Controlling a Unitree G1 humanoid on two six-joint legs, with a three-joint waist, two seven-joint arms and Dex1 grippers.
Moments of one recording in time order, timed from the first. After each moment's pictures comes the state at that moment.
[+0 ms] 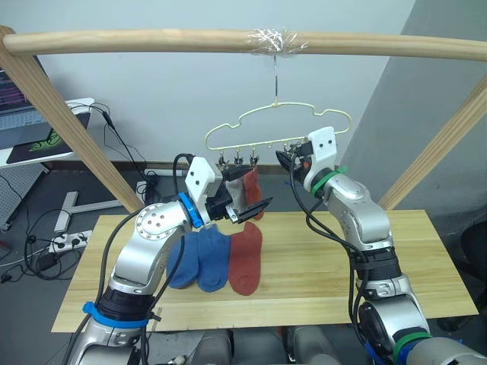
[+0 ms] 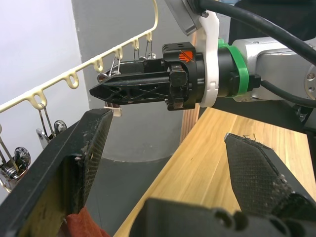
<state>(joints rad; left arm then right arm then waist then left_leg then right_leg) -0.35 0.45 -0.11 -0.27 -0.29 0.25 -0.76 -0.64 -0.12 0.02 0.05 0.15 0.51 0.35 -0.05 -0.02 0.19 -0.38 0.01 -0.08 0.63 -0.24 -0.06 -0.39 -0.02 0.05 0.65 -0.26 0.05</state>
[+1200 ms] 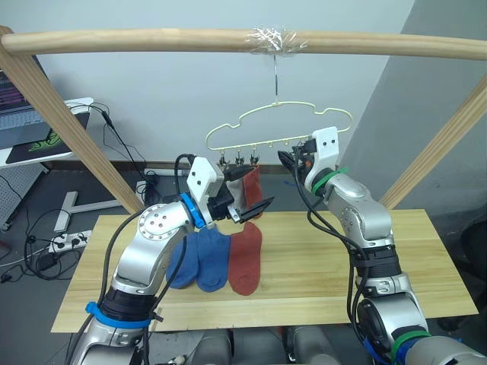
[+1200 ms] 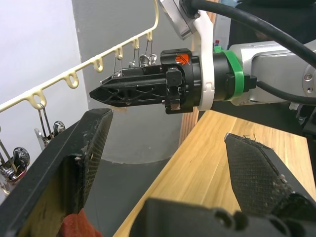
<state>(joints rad) -0.35 0.44 -0.11 -0.27 -0.29 0.26 -0.75 -0.66 -0.11 -0.01 0.07 0.21 0.56 0.31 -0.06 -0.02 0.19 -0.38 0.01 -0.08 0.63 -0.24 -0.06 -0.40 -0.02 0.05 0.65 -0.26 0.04</state>
